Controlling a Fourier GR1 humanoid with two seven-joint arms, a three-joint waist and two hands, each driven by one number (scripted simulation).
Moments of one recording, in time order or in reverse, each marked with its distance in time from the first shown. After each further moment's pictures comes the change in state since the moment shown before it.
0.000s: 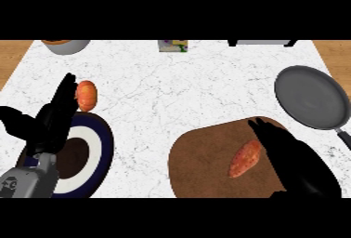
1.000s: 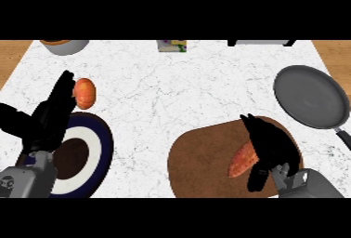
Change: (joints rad) left arm -0.011 -0.030 0.055 -0.014 -0.037 -0.050 0.038; right arm -0.032 0.197 -0.047 0.345 0.154 0.072 -0.091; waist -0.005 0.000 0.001
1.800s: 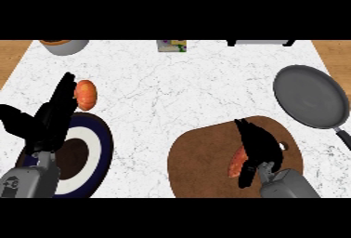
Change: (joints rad) left arm 0.006 -0.064 0.058 0.016 -0.064 -0.057 -0.003; right arm 0.059 0.166 -0.084 0.193 0.199 -0.016 -0.158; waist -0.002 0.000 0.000
